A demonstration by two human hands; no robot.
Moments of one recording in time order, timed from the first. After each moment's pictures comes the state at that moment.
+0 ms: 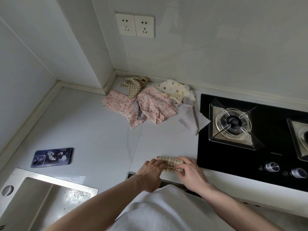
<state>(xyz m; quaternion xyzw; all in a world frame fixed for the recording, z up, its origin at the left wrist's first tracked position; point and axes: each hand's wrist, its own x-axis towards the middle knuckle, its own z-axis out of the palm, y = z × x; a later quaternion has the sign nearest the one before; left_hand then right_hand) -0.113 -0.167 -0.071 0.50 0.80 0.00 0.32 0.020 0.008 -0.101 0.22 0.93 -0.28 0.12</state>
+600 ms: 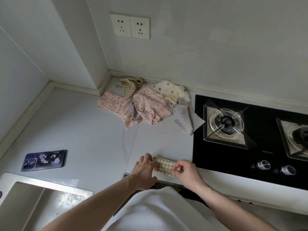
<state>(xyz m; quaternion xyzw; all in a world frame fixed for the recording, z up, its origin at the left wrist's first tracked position) -0.123 -0.178 -0.078 0.43 0.84 0.07 0.33 0.016 -0.001 -0.082 0.34 0.86 -0.38 0.07</state>
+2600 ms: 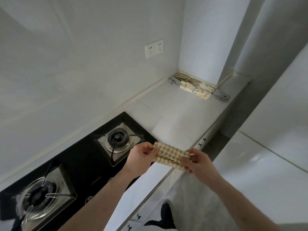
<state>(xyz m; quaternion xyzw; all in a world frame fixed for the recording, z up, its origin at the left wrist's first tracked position) 0.373 0.377 0.095 0.56 0.63 0.30 0.45 0.609 0.355 0.074 0.62 0.50 -0.51 -0.32</state>
